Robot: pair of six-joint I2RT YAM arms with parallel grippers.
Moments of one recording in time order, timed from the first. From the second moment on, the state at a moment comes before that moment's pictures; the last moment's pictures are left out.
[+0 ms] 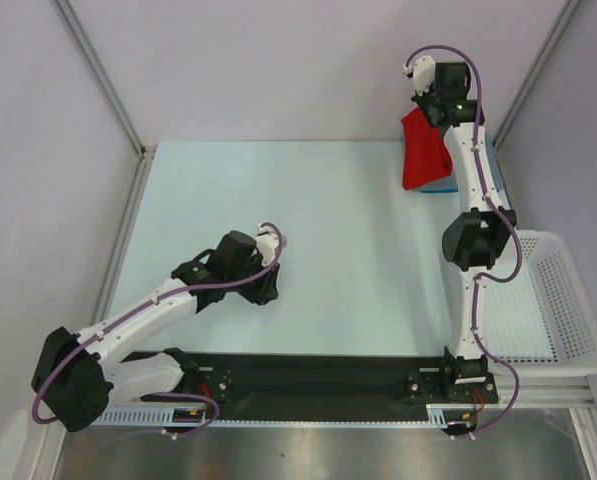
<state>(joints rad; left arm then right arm) -0.66 1.11 0.73 -0.49 0.19 -0.12 0.07 2.34 2.60 -0.77 0.14 -0.58</state>
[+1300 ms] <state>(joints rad) -0.64 1.10 0.73 -0.48 0.21 -0.13 0.02 2.28 2.56 -0.81 0.01 -0.55</state>
